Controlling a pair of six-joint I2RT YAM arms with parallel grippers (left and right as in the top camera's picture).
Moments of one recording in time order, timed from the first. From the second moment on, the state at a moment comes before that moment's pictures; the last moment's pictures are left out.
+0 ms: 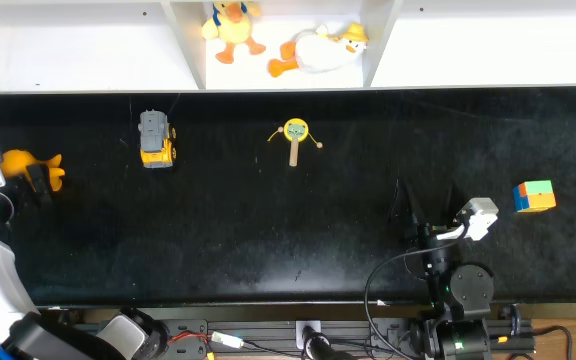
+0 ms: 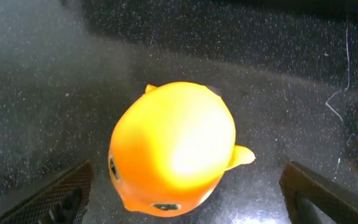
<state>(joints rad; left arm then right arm) 0.85 1.33 0.85 -0.41 0.37 0.46 0.12 0.01 0.02 -0.02 -0.02 0.50</state>
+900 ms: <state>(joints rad) 0.90 1.50 0.85 -0.21 0.49 0.53 0.12 0.01 0.02 -0.02 -0.02 0.50</state>
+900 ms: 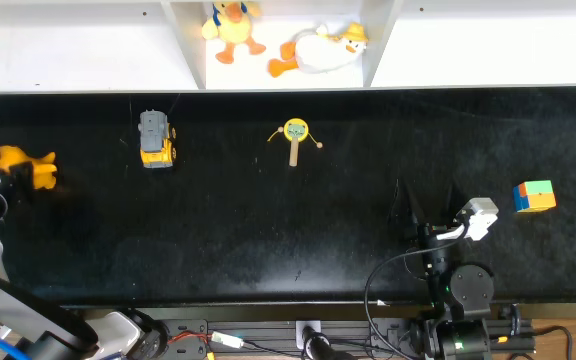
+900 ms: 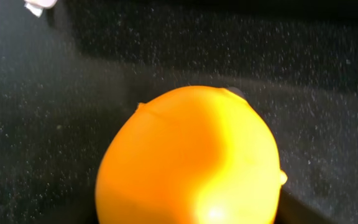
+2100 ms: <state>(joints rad) 0.47 1.48 1.16 -0.17 0.15 0.02 0.12 0.01 0.02 -0.02 -0.02 0.50</state>
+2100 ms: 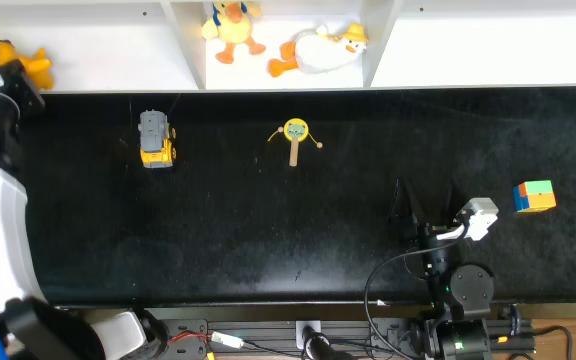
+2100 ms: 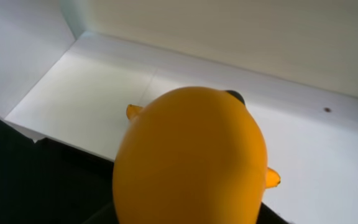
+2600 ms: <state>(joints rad) 0.45 1.66 1.17 0.05 0.16 -0.01 0.12 0.01 0.02 -0.02 -0.02 0.50</state>
